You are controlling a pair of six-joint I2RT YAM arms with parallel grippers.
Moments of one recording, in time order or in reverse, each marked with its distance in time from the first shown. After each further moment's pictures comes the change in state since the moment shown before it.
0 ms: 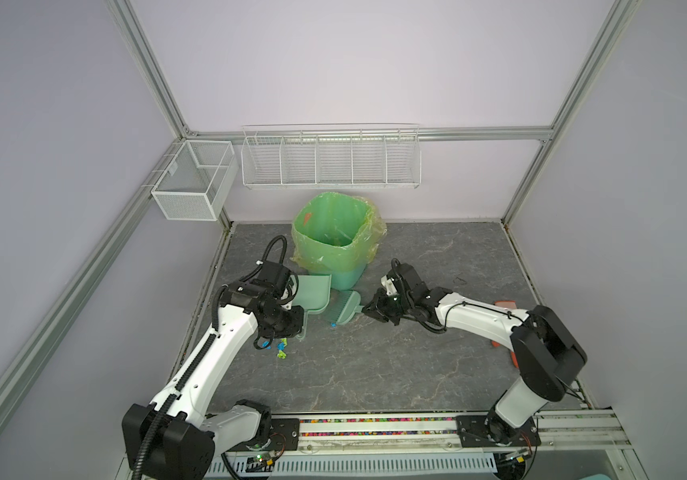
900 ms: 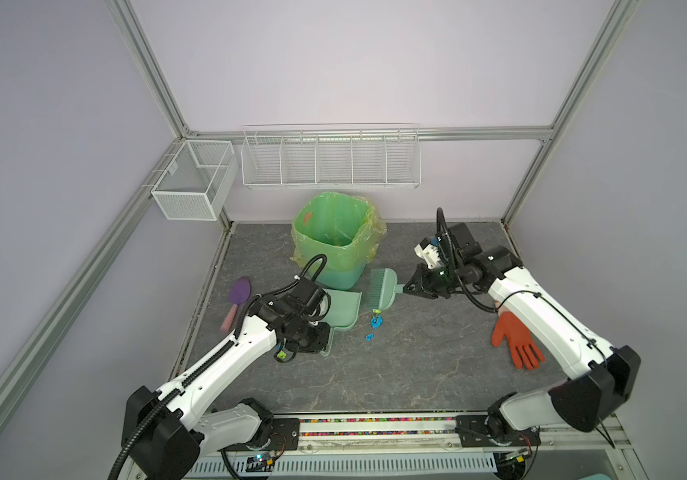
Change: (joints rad) left arm -0.332 0.002 -0.098 0.125 -0.003 -0.177; right arm -0.208 -0.150 0.511 -0.896 0.002 -0.614
